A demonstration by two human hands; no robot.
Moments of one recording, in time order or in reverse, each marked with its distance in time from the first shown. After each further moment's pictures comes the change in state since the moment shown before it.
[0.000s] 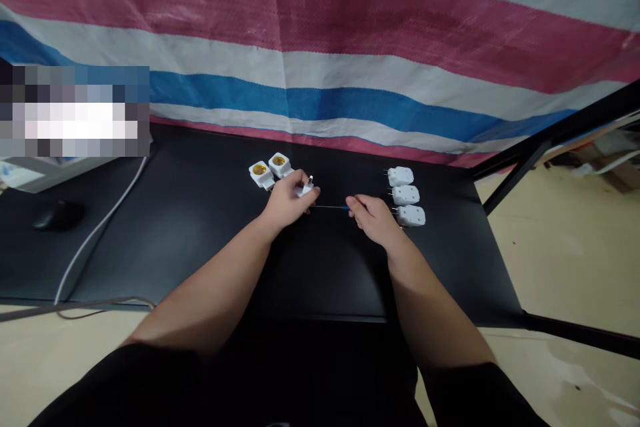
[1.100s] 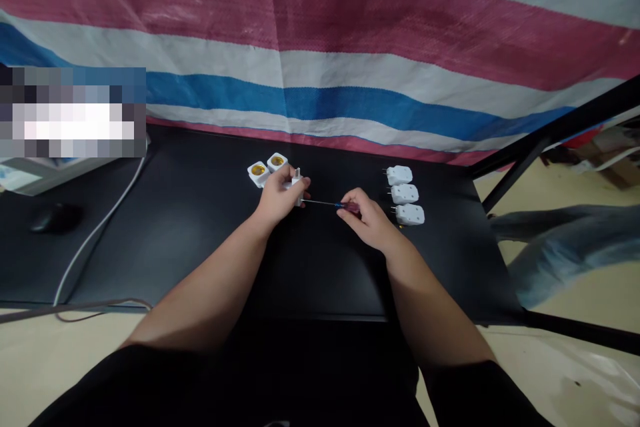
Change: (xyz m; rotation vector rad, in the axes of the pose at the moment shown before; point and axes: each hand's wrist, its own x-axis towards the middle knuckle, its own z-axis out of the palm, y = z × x) left_hand 0.006 0.002 -0.005 -0.167 0.112 -0.091; right_hand -0.004 -0.005 0.002 -0.072 -0.034 -0.215
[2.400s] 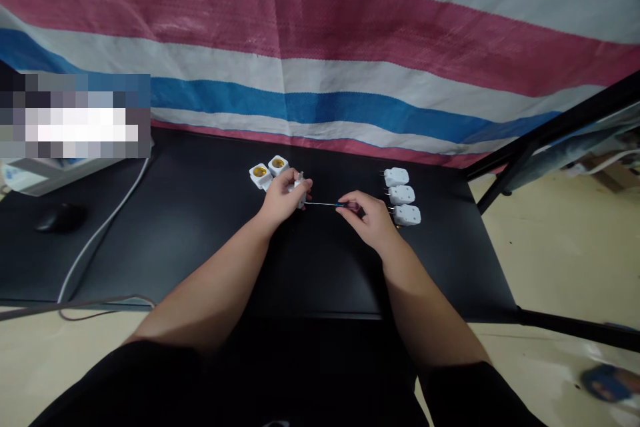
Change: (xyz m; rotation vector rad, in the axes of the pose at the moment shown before) left_hand -0.002 0.000 0.004 -0.007 -0.042 -0.008; right_hand -0.002 -0.007 -0.001 -0.077 0.150 -0.024
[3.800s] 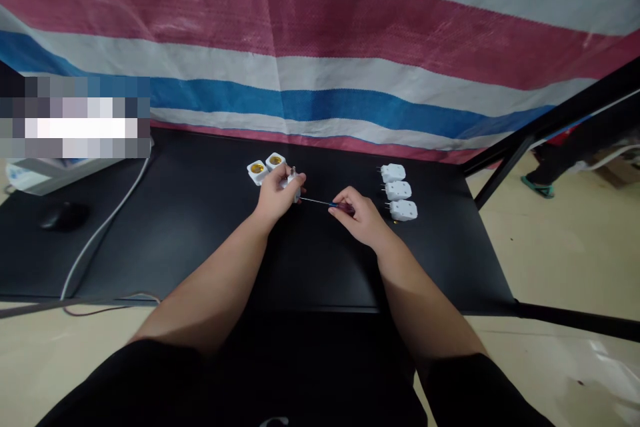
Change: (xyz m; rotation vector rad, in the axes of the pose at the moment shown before) left_hand 0.000 -0.005 -0.004 0.061 0.107 0.090; right_hand -0.003 0.003 0.011 0.151 -0.107 0.029
